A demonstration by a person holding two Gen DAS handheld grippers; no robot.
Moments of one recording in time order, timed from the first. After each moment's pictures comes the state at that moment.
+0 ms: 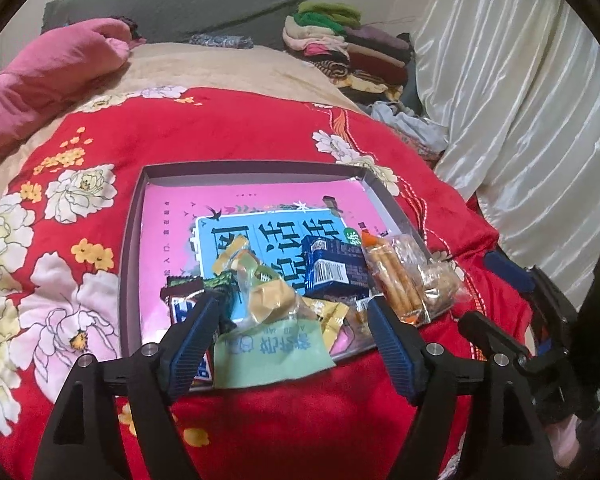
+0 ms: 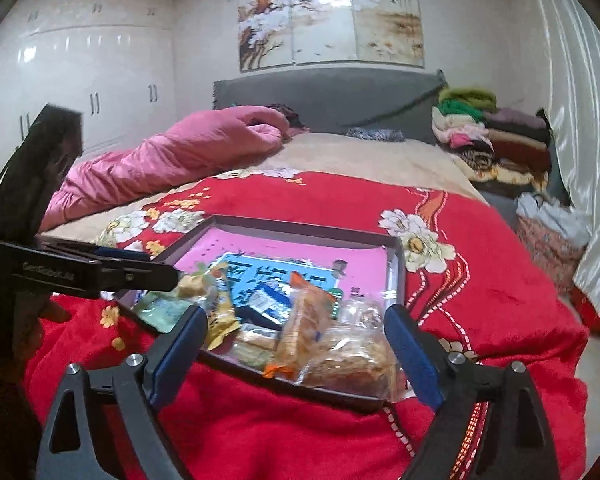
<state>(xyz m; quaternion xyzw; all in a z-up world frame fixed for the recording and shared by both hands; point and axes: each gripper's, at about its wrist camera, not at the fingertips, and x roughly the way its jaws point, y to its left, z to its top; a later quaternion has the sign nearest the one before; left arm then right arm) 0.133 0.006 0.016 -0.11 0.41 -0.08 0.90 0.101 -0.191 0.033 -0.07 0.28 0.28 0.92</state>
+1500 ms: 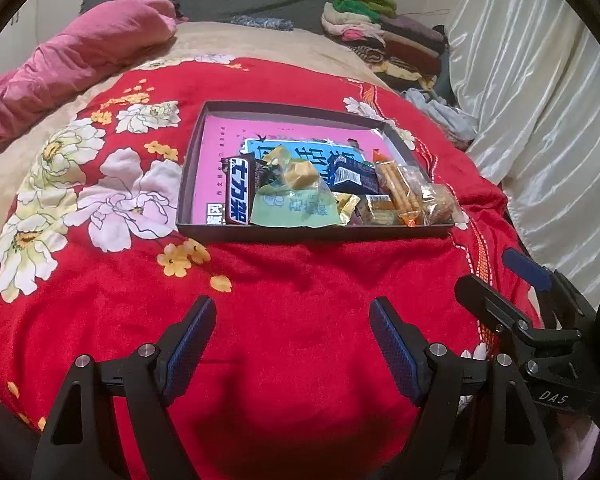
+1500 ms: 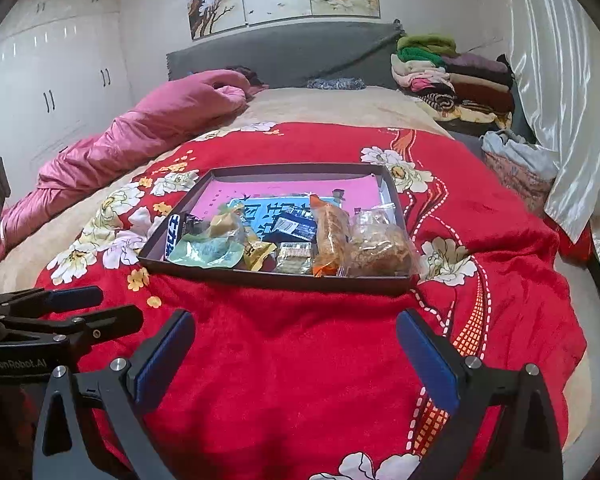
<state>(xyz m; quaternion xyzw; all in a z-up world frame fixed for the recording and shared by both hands) 0.029 0.003 0.009 -0.12 0.45 -0.02 0.89 0.034 -0.175 0.036 -0.04 0.37 0.19 0.91</state>
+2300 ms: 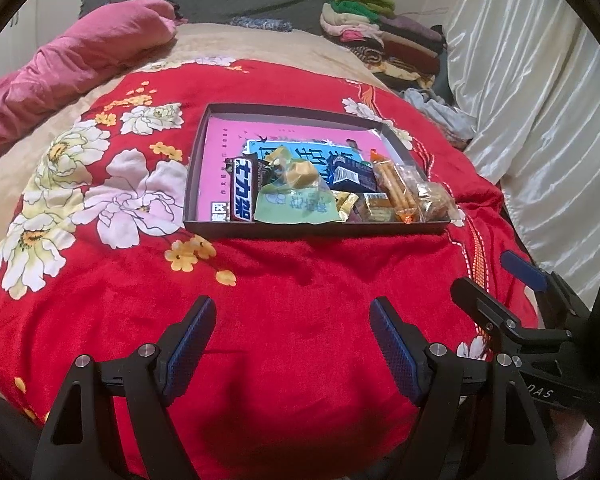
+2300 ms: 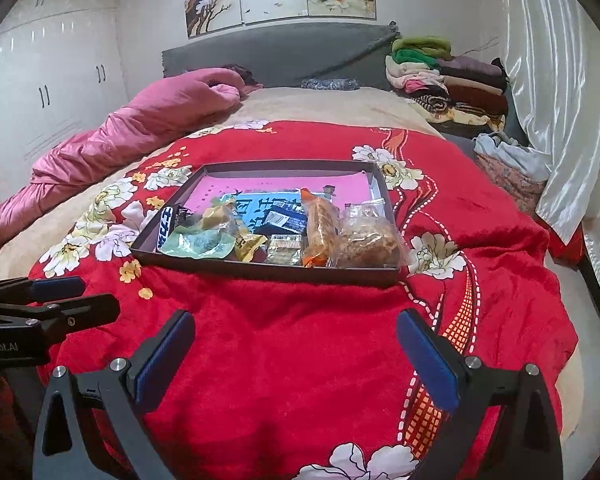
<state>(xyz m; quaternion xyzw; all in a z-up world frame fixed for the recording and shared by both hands) 0.020 0.006 0.015 -0.11 0.45 -0.02 0.89 0.028 -0.178 0.031 -0.05 0.37 0.18 0.91</state>
